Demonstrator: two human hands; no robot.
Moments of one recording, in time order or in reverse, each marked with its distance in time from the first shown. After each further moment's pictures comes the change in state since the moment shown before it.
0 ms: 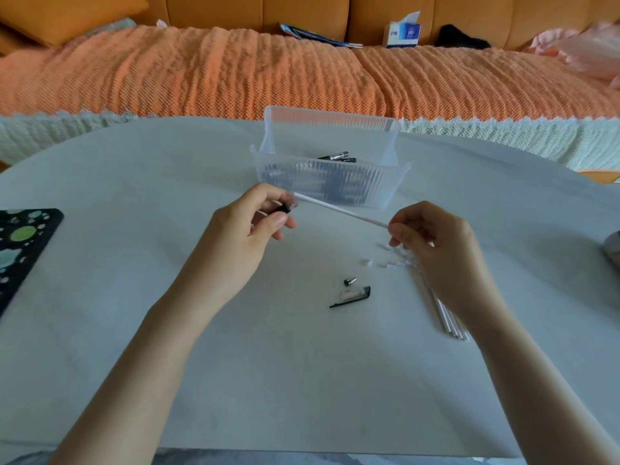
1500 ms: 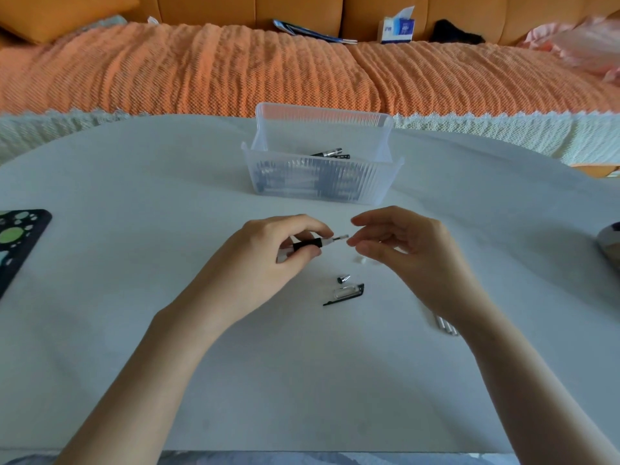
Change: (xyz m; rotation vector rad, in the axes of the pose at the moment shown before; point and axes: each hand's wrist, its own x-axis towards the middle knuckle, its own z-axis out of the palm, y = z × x) left_hand -0.007 0.002 0.017 0.185 -0.216 0.128; right_hand -0.011 -0.017 0.004 0.103 -0.207 -0.026
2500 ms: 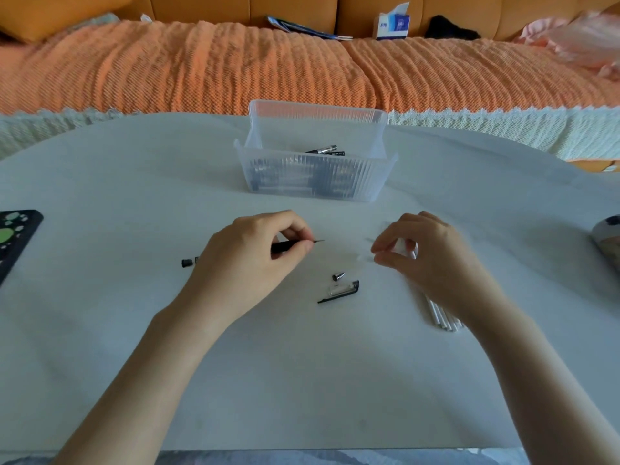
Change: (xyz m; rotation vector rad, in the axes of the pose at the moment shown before) left_hand -0.001 0.000 0.002 0.178 0.114 -0.077; right_hand 0.003 0.022 -0.020 -0.554 0.003 -0.035
